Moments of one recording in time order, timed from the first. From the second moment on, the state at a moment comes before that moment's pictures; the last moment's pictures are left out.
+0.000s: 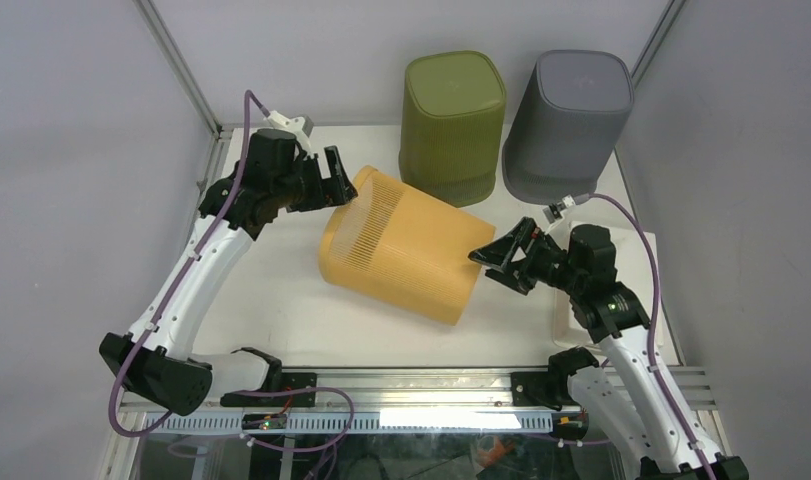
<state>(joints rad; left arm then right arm) -0.37 1.25 1.41 -0.78 0.09 -0.47 0.29 0.65 0.67 -0.46 -0.59 0.97</state>
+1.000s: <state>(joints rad) -0.39 1.28 1.22 -0.62 0.00 -0.47 0.29 0.69 0.66 -0.26 -0.66 1.10</state>
